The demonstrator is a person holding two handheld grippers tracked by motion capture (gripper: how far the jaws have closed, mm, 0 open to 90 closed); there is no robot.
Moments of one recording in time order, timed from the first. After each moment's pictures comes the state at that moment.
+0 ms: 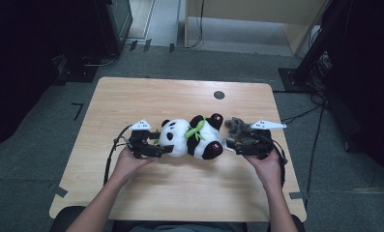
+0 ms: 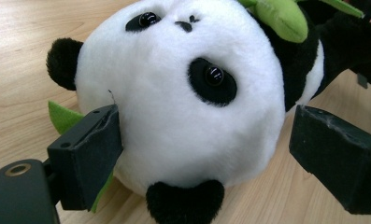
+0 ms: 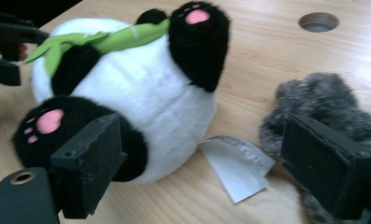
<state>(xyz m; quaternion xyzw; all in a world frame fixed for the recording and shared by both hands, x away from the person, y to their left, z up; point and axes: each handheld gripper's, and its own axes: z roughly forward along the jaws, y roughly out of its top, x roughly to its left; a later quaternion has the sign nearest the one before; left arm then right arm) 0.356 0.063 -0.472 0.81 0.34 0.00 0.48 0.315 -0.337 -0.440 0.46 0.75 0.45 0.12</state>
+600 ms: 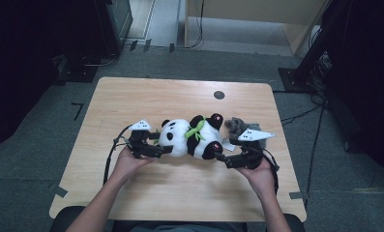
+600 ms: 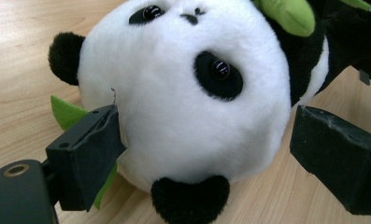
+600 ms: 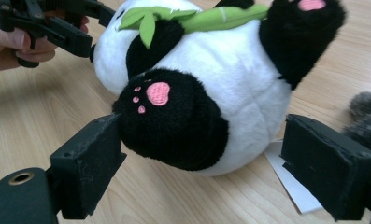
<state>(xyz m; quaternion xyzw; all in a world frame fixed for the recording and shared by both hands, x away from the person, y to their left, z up) 0.359 0.064 -0.476 0.81 0.34 -0.01 0.47 0.291 -0.302 -0.443 0.39 0.79 0.46 0.10</state>
